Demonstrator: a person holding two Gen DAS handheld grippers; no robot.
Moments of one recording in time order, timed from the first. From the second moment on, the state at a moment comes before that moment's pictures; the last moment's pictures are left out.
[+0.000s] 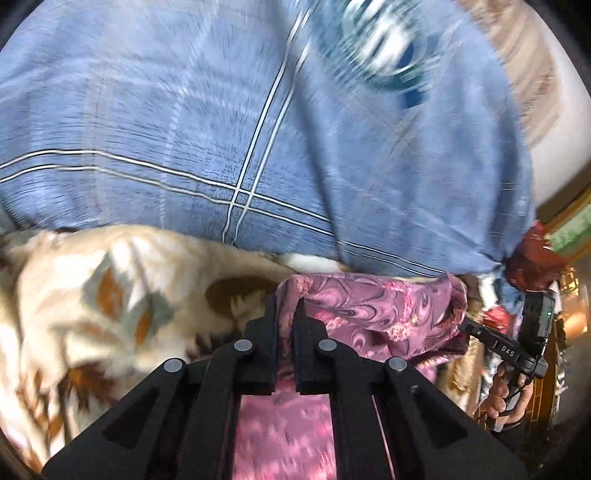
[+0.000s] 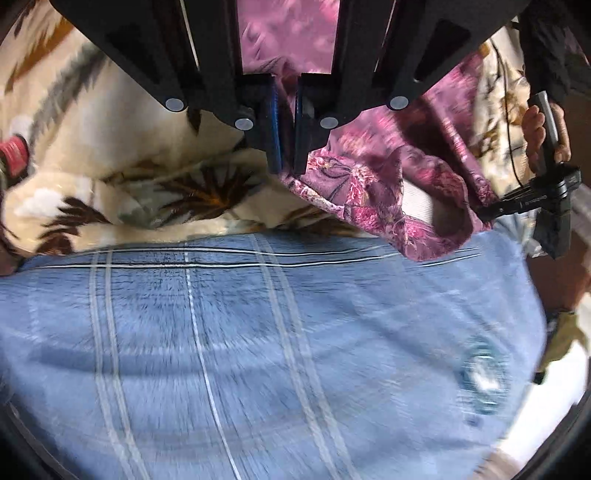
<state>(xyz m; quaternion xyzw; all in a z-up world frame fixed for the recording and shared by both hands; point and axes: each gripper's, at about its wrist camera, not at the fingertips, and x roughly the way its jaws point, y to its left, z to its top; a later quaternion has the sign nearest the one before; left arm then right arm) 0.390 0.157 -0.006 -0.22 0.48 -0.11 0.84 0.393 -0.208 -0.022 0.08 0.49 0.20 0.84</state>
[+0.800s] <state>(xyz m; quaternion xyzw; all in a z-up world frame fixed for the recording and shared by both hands) 0.079 0.152 -0.045 -0.29 0.48 -0.08 0.83 0.096 -0.221 -0.071 0.09 0.48 0.24 0.84</state>
